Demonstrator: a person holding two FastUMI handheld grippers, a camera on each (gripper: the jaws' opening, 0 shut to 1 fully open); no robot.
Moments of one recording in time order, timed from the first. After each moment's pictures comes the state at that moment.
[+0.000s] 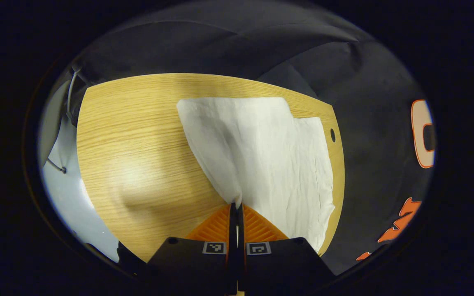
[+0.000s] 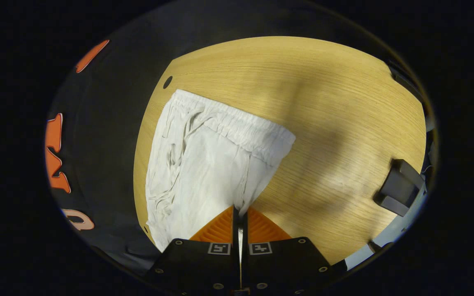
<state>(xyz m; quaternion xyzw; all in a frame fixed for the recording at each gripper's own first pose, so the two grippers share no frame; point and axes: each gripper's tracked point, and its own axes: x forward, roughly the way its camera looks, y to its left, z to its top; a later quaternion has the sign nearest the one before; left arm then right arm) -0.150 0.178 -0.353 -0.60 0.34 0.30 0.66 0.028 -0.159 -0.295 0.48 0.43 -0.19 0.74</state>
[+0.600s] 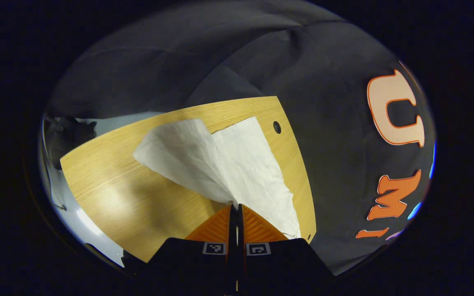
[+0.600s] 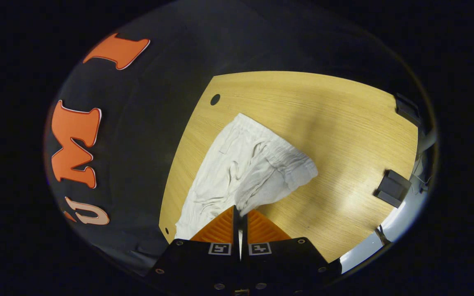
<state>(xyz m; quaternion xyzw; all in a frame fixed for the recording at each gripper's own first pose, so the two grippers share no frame) -0.077 0.220 -0.238 -0.55 0.33 0.17 0.74 0.082 -0.151 -0.182 0.47 0.36 -0.16 0.79</state>
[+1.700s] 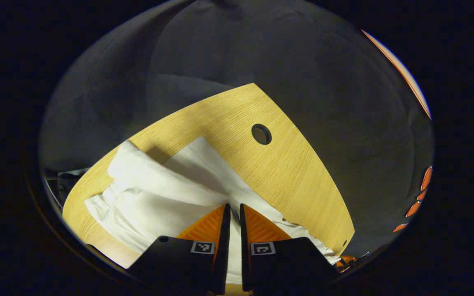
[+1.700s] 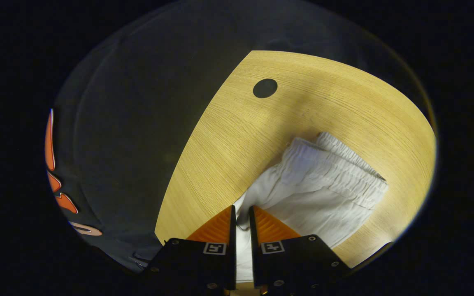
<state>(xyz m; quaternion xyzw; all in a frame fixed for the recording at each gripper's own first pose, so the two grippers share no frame) 0.158 0.231 -0.293 -0.41 0.40 0.20 0.80 0.331 -0.138 -0.232 0.44 0.43 -0.11 0.78</state>
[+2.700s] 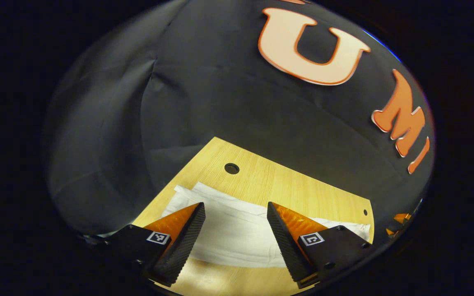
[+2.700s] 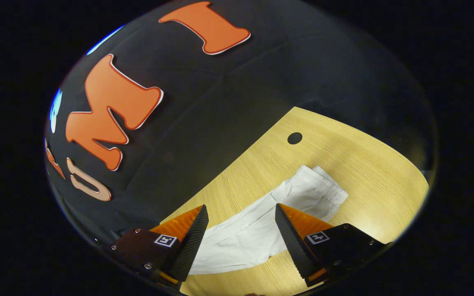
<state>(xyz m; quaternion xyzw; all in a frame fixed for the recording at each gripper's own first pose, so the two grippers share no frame) 0.042 0.213 -0.129 -0.21 0.25 0.13 0.94 0.196 -0.130 -0.101 0.33 0.27 -0.04 0.91</state>
